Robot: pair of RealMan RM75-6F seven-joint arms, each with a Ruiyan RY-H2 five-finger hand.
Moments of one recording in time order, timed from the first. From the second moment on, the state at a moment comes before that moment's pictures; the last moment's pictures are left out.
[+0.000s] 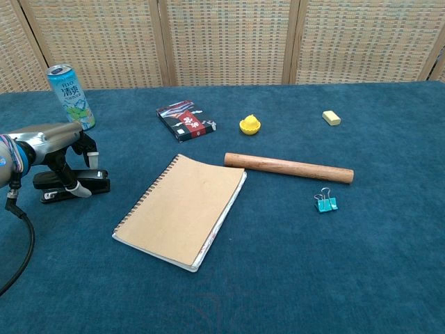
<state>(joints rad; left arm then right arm) -0.68 -1.63 -0.25 -1.44 0.67 1.06 0.70 0.02 -1.06 0.13 -1.53 -1.47 1.58 0.12</state>
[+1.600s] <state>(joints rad) -0.88 -1.62 -0.05 -1.51 1.26 0.92 0.85 0.01 -1.04 0.14 -1.54 -1.42 1.56 0.16</state>
